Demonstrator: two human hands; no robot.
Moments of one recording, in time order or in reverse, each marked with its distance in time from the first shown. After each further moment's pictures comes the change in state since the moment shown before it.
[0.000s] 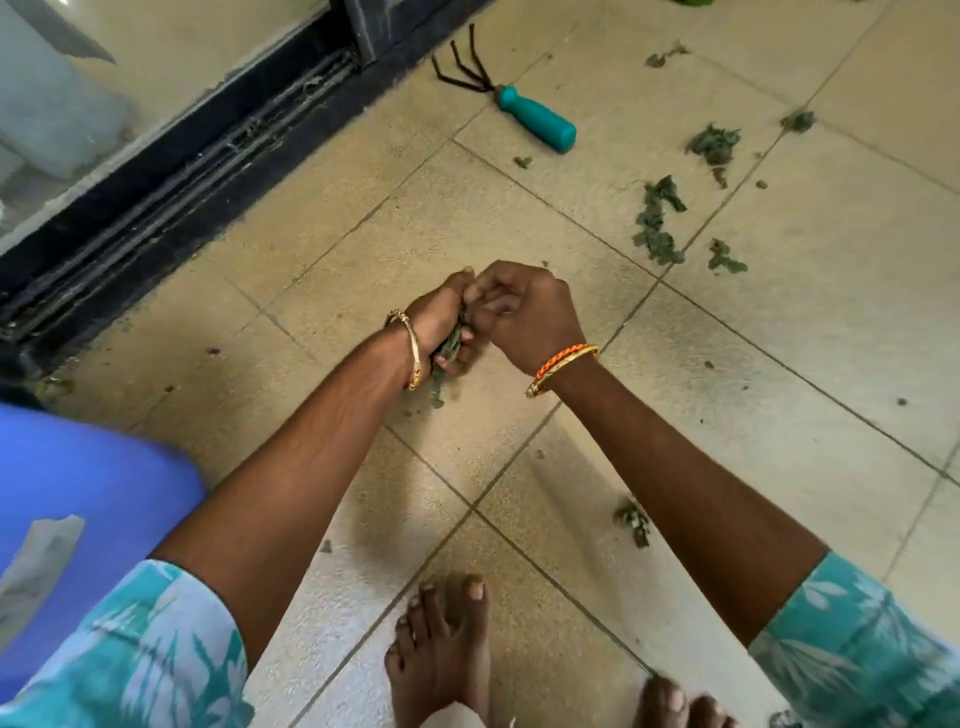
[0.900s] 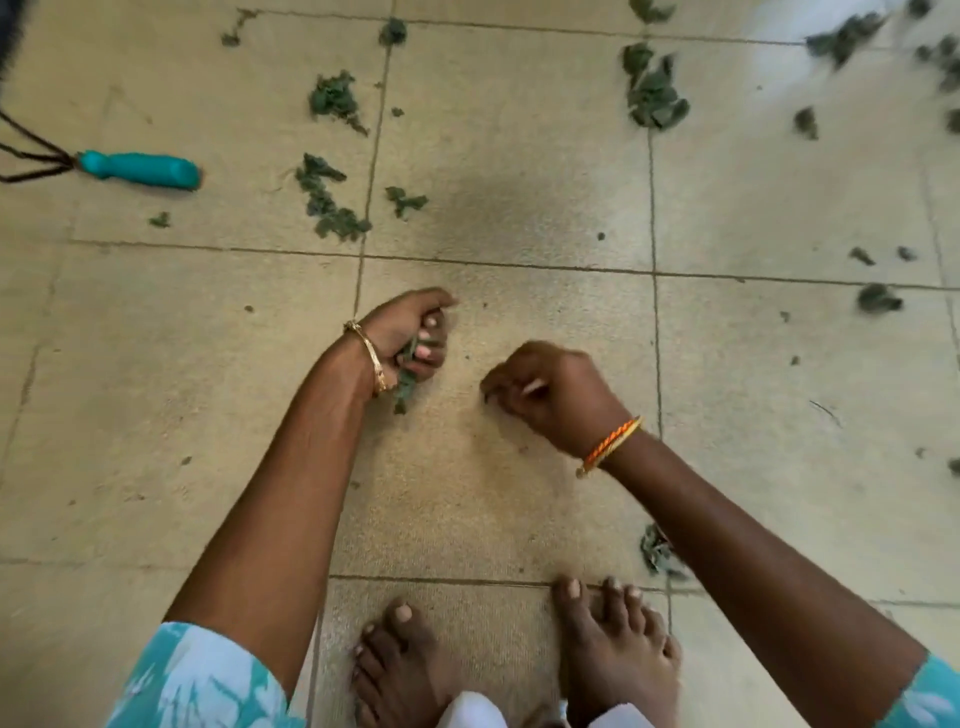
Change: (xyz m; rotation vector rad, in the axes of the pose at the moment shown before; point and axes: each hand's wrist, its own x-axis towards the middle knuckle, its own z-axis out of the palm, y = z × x) left_hand -0.018 0.007 0.198 0.321 -0.625 -0.287; right_hand -0.177 0.078 -0.153 -0.194 0.212 0.238
